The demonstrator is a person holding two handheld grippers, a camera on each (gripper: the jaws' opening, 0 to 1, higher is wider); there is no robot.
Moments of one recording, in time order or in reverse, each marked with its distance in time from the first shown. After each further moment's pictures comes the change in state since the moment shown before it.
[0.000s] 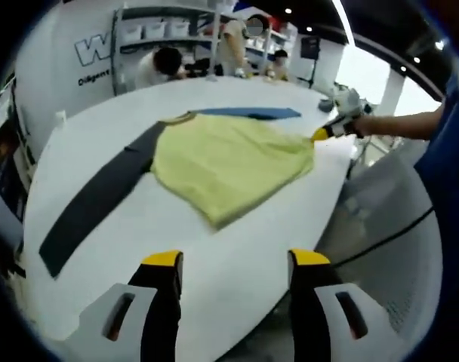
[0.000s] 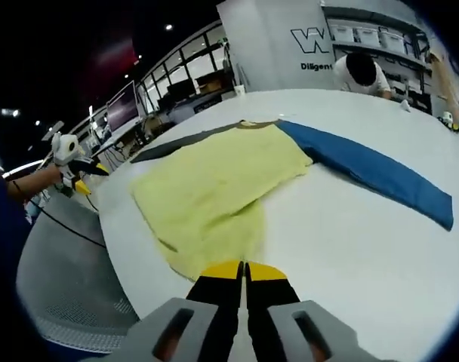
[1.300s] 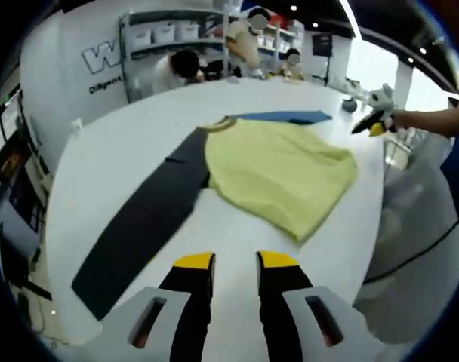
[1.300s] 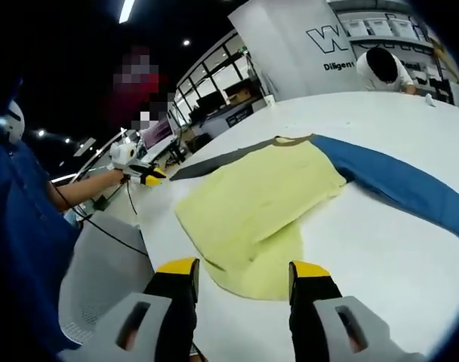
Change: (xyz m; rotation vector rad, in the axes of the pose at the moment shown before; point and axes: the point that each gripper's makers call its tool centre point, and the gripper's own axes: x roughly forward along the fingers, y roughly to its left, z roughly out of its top) left arm 0.003 0.093 0.036 0.035 -0.024 0.076; right arm 0.000 0.036 0.023 0.020 -0.002 0.223
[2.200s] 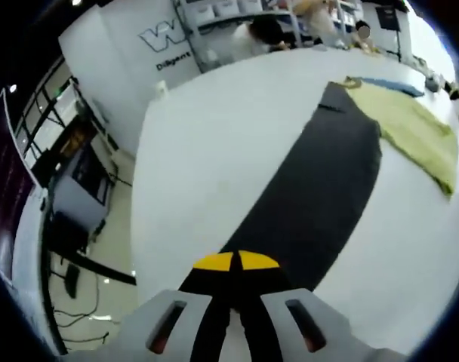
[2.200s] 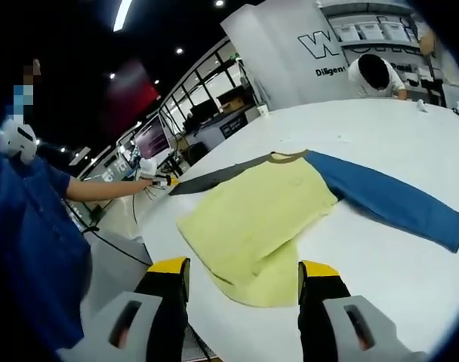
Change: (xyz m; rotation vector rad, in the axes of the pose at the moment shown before) left arm -0.018 0.218 -0.048 0.006 0.097 0.463; right arm -0.028 0.011 0.035 0.031 -0.043 -0.015
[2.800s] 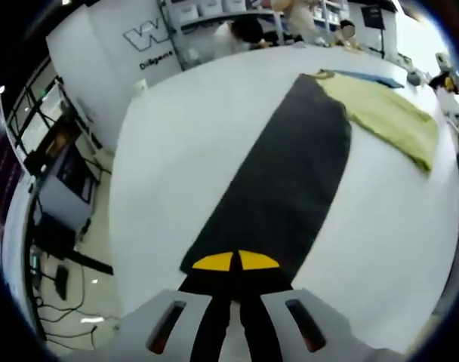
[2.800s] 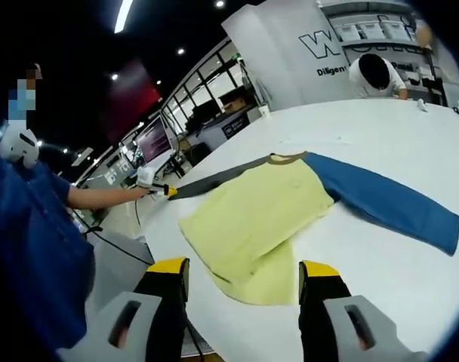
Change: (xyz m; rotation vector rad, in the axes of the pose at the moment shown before) left arm 0.003 -0.012 -0.048 -0.047 0.076 -0.065; right arm -0.010 -0.006 0.003 0.004 0.008 0.007
